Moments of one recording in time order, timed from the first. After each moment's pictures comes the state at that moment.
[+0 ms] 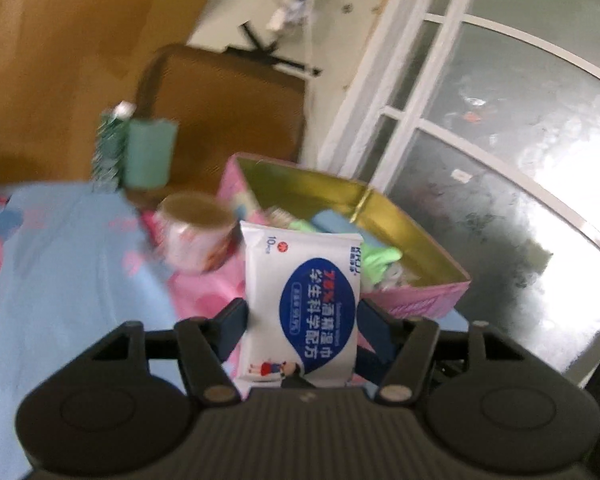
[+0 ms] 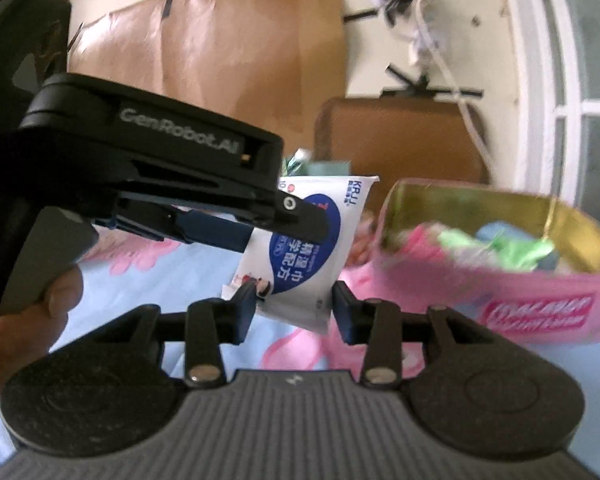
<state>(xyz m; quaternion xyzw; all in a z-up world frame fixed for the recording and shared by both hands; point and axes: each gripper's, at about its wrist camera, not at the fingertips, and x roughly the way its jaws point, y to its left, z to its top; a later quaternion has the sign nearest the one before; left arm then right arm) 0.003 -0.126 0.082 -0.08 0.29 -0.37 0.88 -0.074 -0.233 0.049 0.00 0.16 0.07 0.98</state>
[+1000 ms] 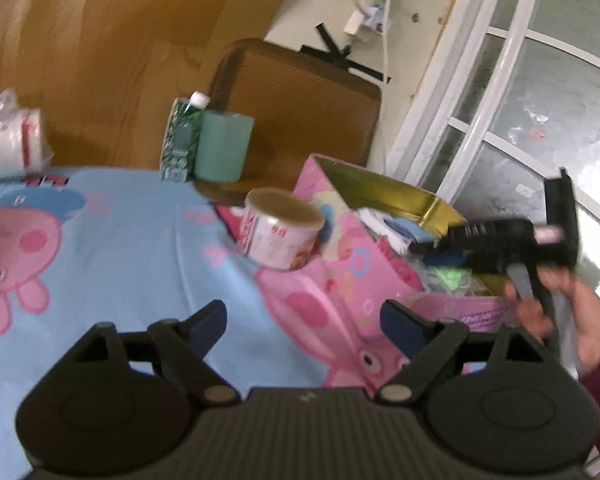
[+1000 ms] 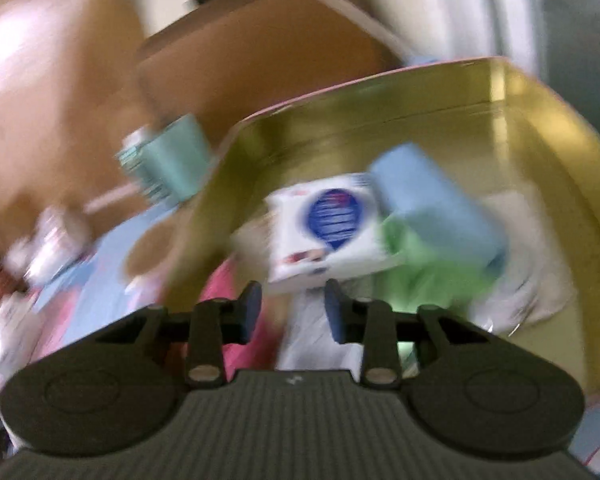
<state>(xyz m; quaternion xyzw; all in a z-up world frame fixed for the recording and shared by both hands) 0.016 -0.081 0.054 -0.10 0.30 -0.29 0.90 0.102 -0.402 0.061 0.20 0.36 -0.02 0.91</state>
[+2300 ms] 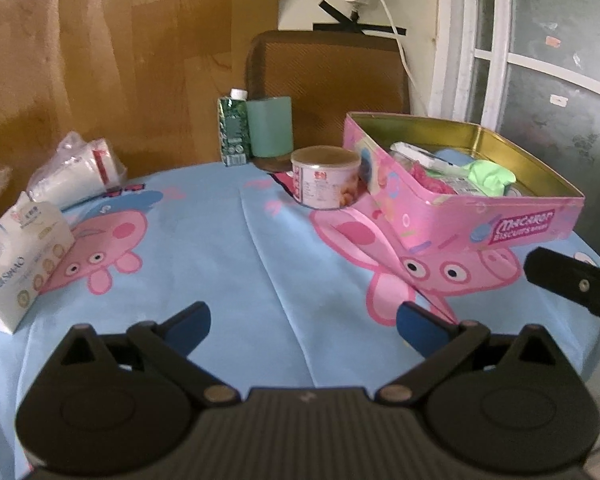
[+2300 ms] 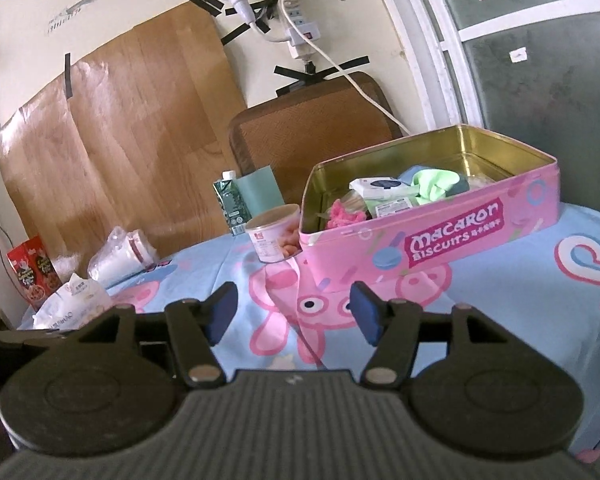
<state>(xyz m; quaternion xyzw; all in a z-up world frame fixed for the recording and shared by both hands) -0.061 -0.096 0.058 0.05 0.31 -0.18 0.93 -0.129 -0.251 0.063 0.18 0.18 -0.03 0.97</state>
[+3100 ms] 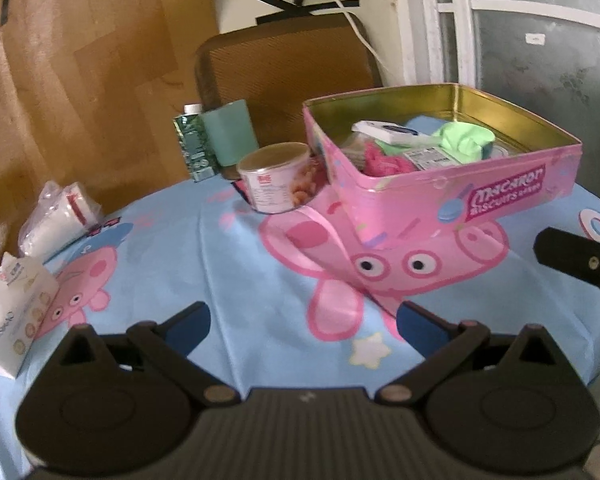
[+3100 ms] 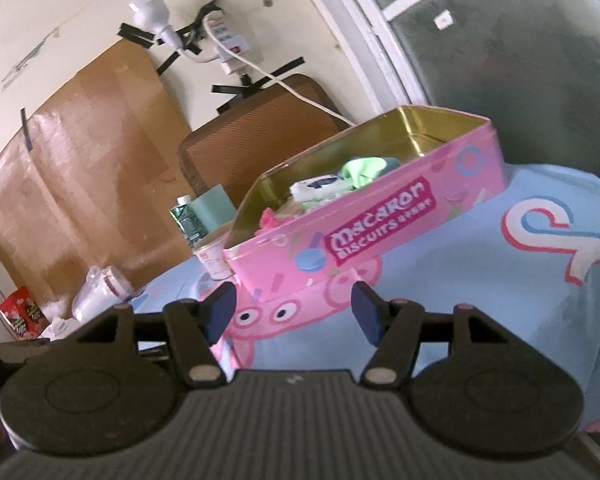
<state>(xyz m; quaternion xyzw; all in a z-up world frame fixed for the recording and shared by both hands) -0.062 -0.172 0.052 0.15 0.31 -0.18 0.92 -0.138 -0.333 0.036 0.26 0.17 -0.05 0.95</state>
